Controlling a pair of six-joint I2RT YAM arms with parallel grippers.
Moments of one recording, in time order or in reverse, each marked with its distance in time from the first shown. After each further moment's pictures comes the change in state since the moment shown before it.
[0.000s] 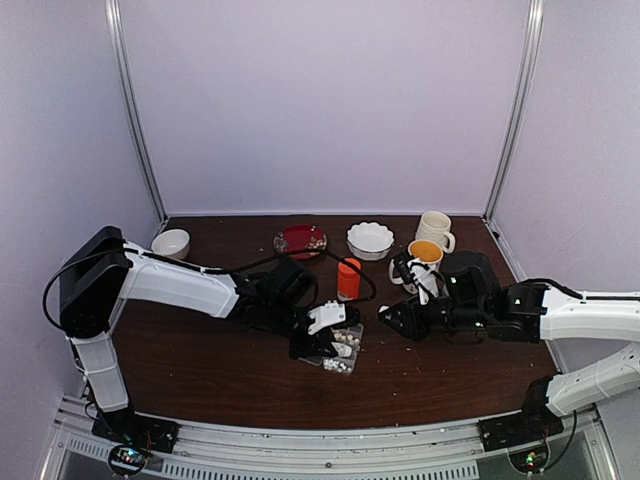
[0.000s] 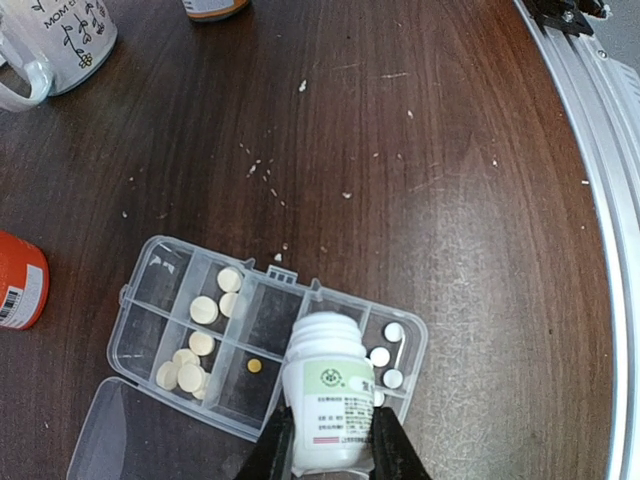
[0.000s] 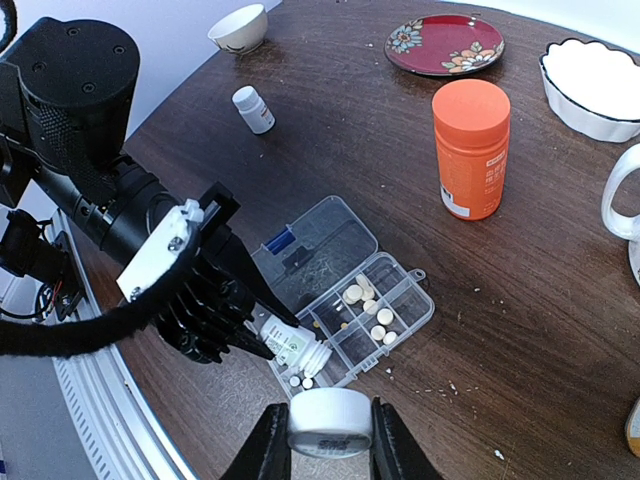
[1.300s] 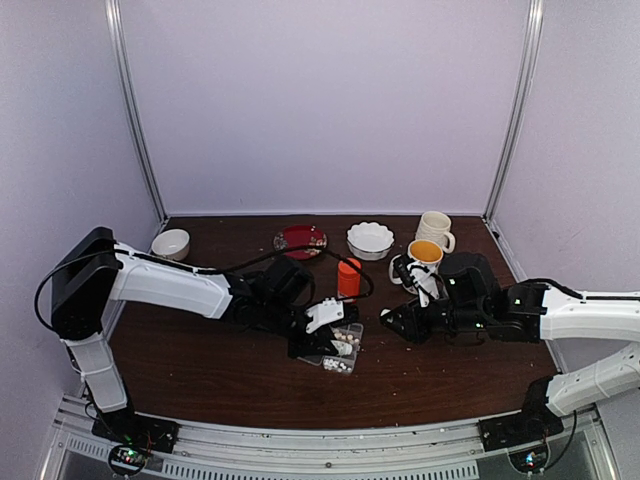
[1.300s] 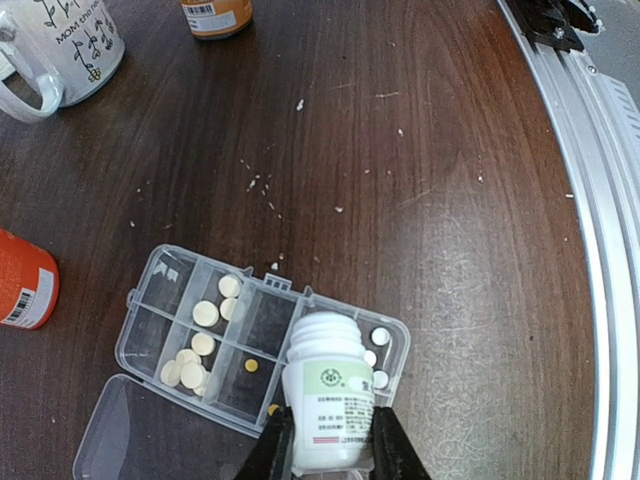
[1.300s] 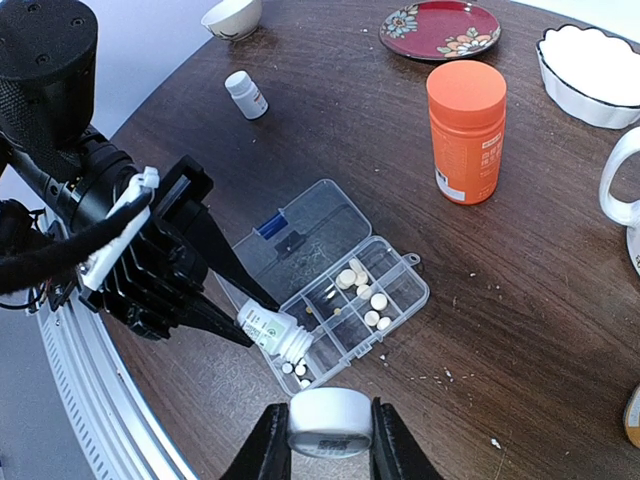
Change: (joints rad) left arm -0.005 -0.044 -0.027 0.024 0.002 -0.035; right arm 0.000 0.000 0.000 -0.033 0.001 -0.005
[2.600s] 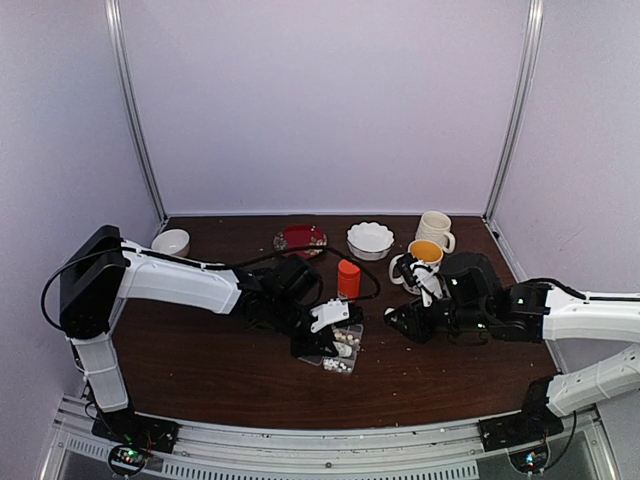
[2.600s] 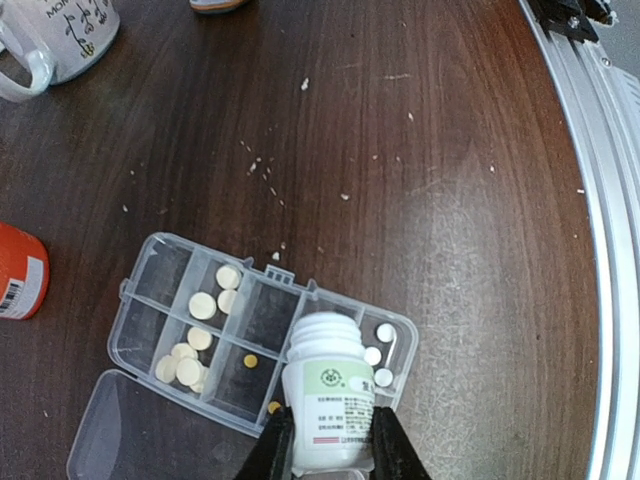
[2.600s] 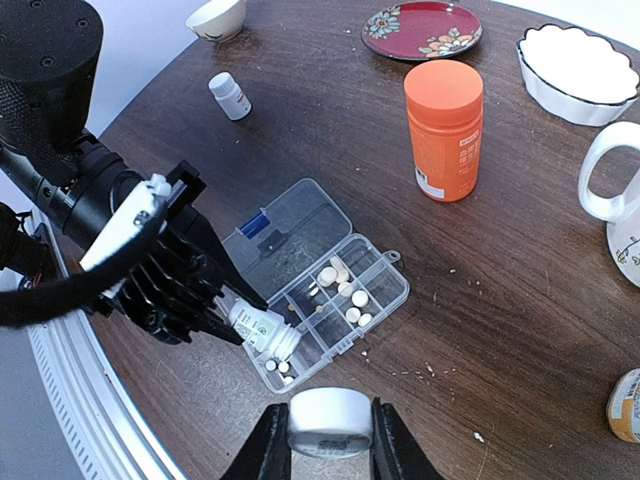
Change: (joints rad) left arm -0.008 0.039 0.078 -0.105 -0.025 -0.011; right arm 0.000 -0.015 0.002 -0.034 0.036 -0.005
